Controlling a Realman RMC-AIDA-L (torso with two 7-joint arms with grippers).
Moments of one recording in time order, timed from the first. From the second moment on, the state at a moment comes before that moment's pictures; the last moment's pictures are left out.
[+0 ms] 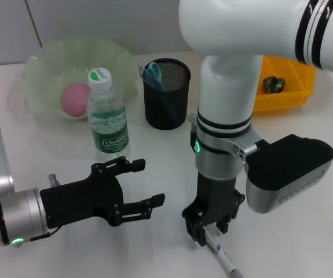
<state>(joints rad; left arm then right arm) -0.46 -2.06 1.33 0.40 1.37 1.37 -0.94 1.23 2.09 -1.99 -0.56 -2.16 -1.48 0.19</state>
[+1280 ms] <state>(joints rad) -0.46 -2.07 1.33 0.40 1.37 1.37 -0.94 1.24 2.09 -2.08 -0.56 -2.10 -1.45 0.27</state>
